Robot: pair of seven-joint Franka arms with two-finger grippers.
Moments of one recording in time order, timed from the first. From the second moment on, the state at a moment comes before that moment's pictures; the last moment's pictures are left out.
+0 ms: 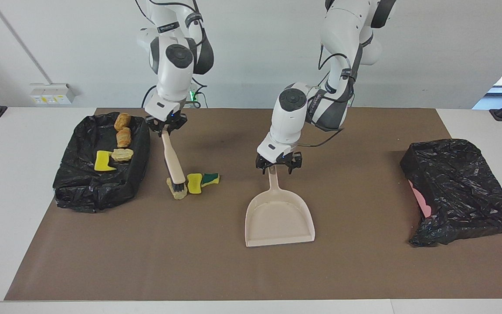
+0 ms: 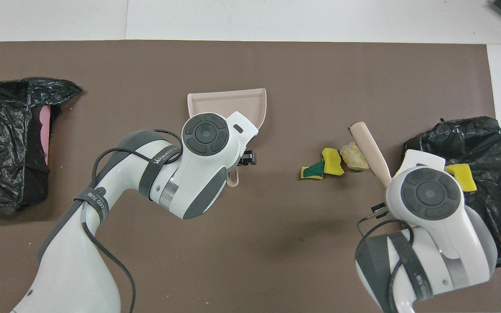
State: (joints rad) left arm -0.54 0.37 -0.11 -1.74 0.01 2.14 -0.61; right arm -0.52 -0.20 0.70 -2.27 -0.26 2.02 -0.13
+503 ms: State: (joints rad) left arm -0.54 0.38 -0.11 -1.74 0.01 2.14 -0.61; right arm -0.56 0.02 0.71 -2.25 -0.38 2.09 0.00
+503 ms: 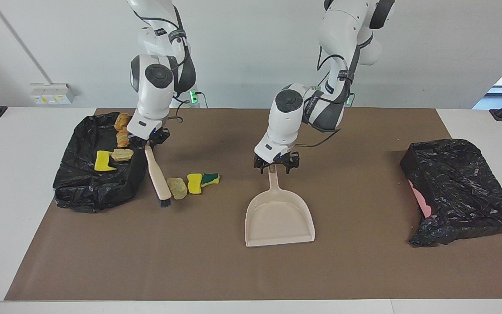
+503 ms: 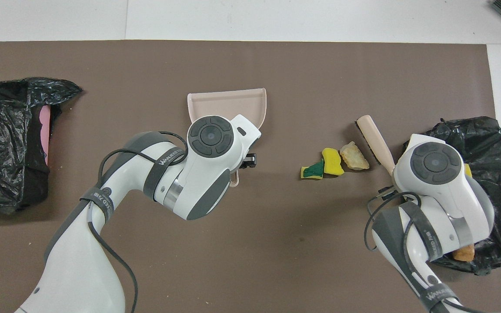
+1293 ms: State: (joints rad) left arm -0.48 0.31 -0.08 -1.74 0.03 2.00 -0.18; right arm -0.41 0.01 0.72 -2.12 -0.11 1.84 0.19
